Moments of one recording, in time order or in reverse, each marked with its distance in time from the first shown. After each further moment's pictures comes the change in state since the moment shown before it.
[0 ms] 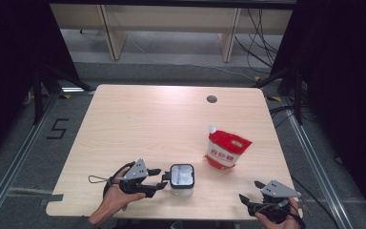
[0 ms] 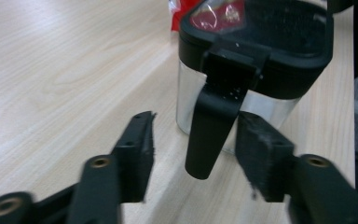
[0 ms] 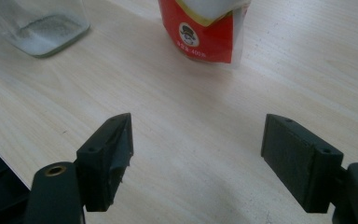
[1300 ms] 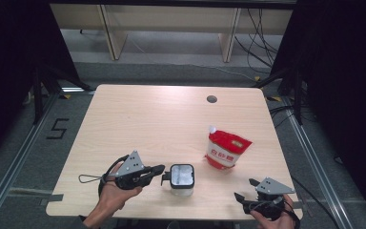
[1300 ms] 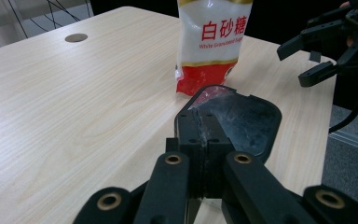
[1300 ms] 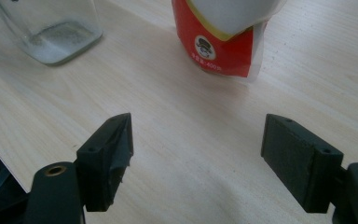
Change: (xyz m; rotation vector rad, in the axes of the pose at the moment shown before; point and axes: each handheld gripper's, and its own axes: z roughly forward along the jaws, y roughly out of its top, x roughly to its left) left arm -0.017 0.045 -0.025 -0.078 0.060 0.037; right arm 0.005 0.009 0.009 -0.004 0.029 -0.026
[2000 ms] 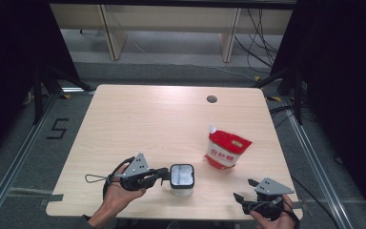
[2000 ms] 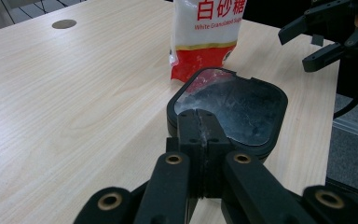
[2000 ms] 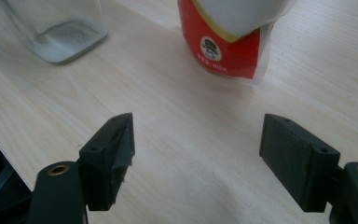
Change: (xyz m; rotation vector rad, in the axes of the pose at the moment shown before) left arm -0.003 -0.007 0.010 0.037 -0.012 0.004; right arm 0.002 0.001 0.000 0.004 0.011 -0.011
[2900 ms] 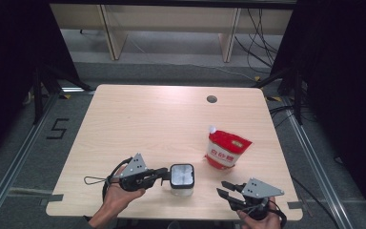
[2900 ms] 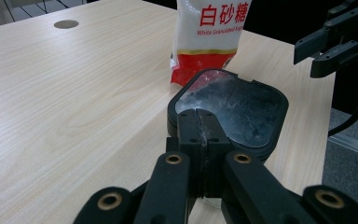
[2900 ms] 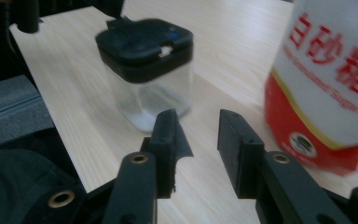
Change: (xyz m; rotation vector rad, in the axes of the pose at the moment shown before) left arm 0.002 -0.005 0.001 -0.050 -0.009 -0.048; right arm 0.037 0.031 0.009 -0.198 0.212 -0.078
